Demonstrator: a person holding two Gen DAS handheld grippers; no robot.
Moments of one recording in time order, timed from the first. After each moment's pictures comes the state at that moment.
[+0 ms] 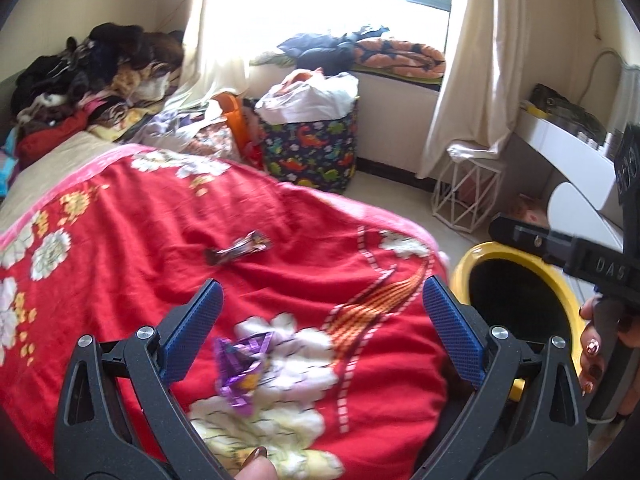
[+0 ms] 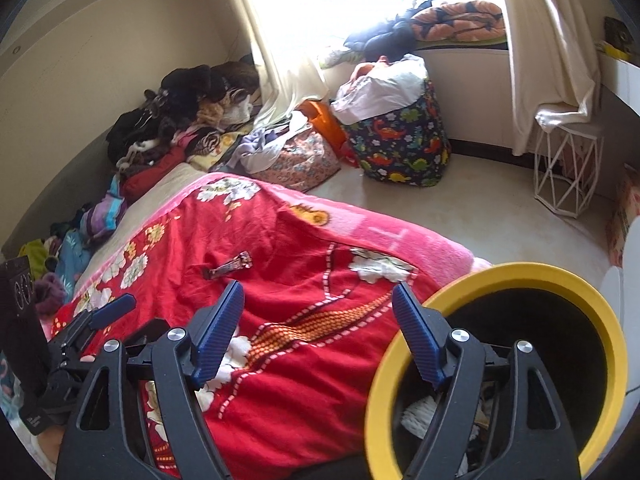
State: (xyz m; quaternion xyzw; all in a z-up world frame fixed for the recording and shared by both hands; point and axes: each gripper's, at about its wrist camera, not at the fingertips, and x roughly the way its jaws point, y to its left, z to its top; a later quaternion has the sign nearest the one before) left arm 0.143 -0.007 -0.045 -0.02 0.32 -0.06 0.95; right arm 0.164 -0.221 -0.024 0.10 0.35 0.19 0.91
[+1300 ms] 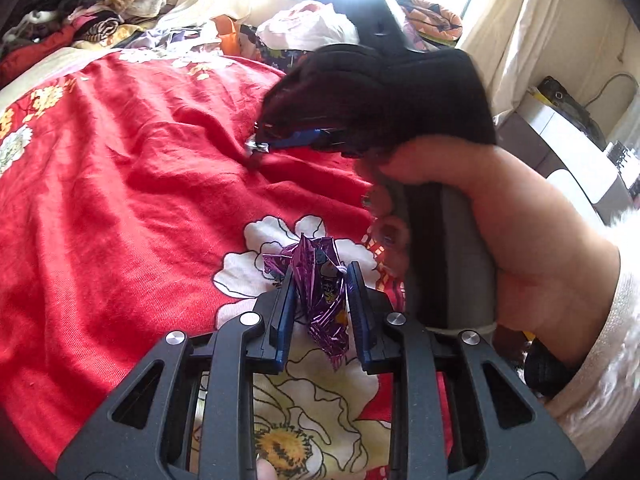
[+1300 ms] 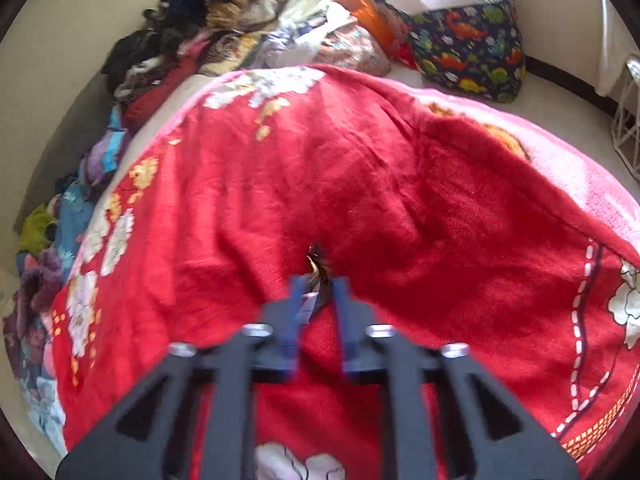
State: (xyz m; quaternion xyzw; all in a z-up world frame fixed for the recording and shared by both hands) left arm 0.149 0.033 -0.122 -0.10 0.41 -0.11 0.90; right arm 0.319 -0.033 -0.130 0.09 0.50 0.26 0.82
